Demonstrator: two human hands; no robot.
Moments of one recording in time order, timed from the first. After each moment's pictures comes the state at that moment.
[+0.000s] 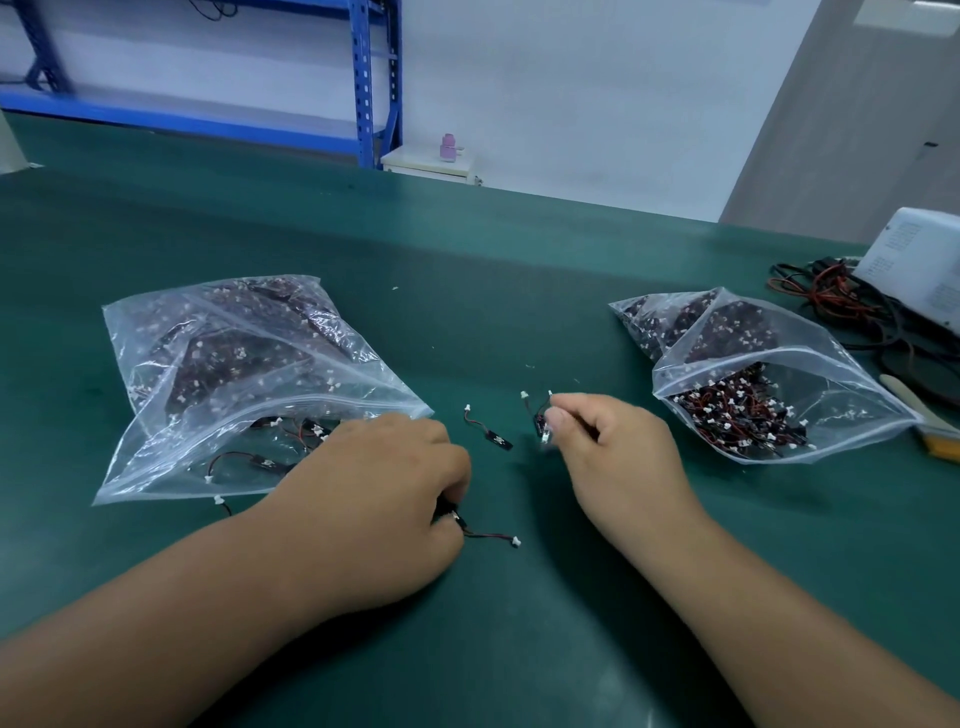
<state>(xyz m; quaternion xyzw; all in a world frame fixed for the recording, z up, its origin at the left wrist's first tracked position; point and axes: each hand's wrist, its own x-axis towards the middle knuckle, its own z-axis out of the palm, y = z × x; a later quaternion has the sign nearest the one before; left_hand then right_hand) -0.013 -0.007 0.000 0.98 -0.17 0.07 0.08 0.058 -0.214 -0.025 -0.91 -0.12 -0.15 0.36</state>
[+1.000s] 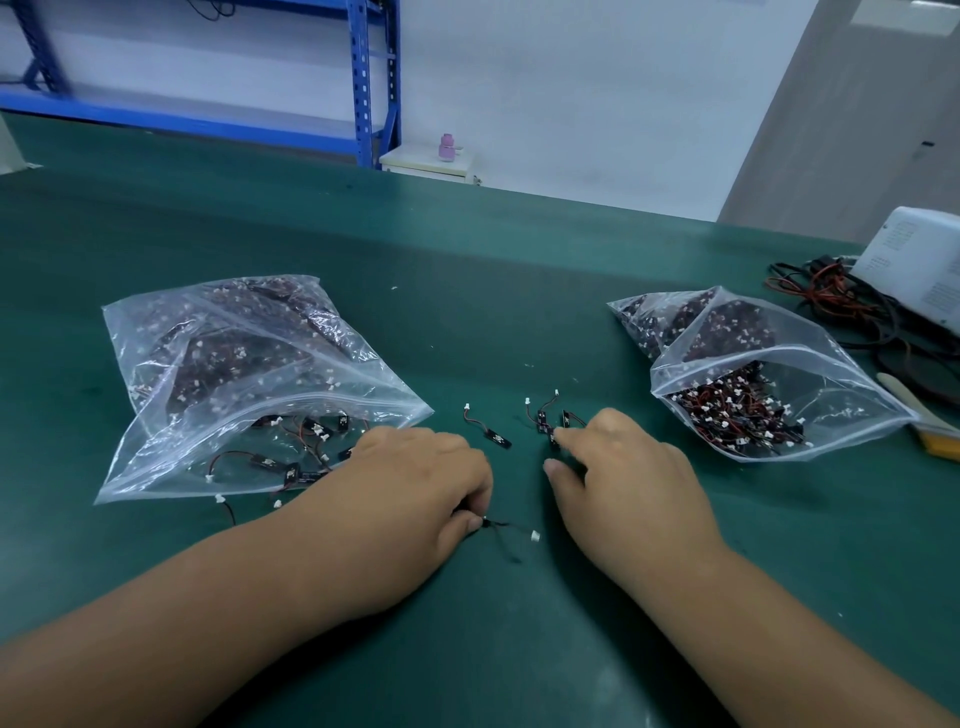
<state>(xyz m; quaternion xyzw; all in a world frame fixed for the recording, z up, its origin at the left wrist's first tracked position) -0.008 -0.015 -0.008 0.97 -0.21 0.06 0.12 0.033 -0.218 -0.019 -0.98 -0.15 -0.12 0.06</state>
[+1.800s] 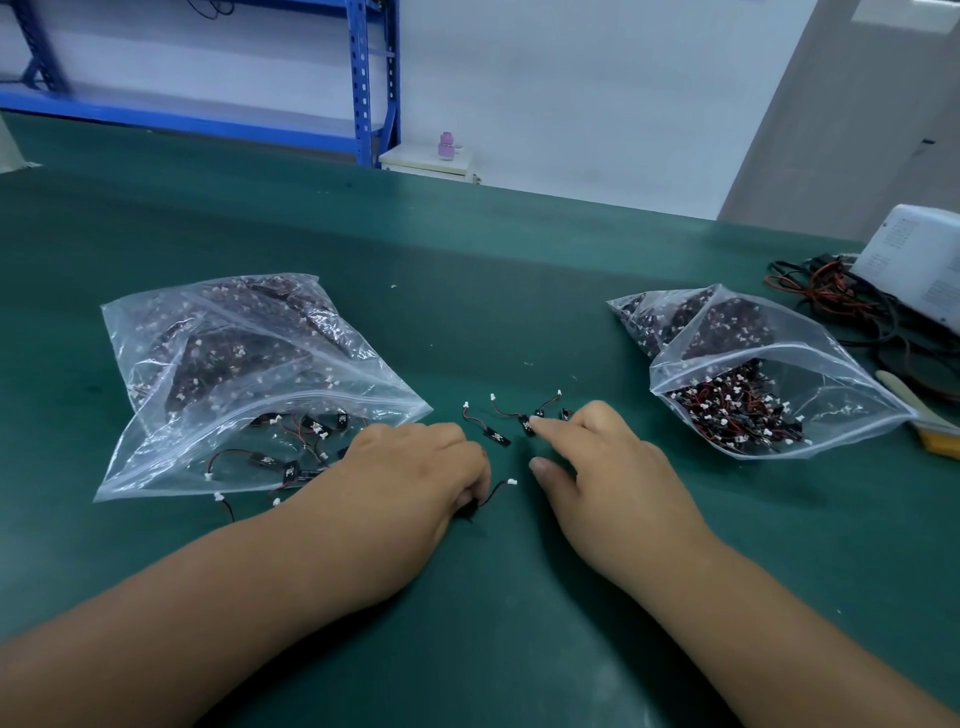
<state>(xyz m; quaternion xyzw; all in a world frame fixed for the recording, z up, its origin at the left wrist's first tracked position) -0.002 -0.014 -0.016 0.97 -0.21 0.08 0.11 0.036 -0.220 -0.024 -0.96 -0.20 -0.12 0.15</state>
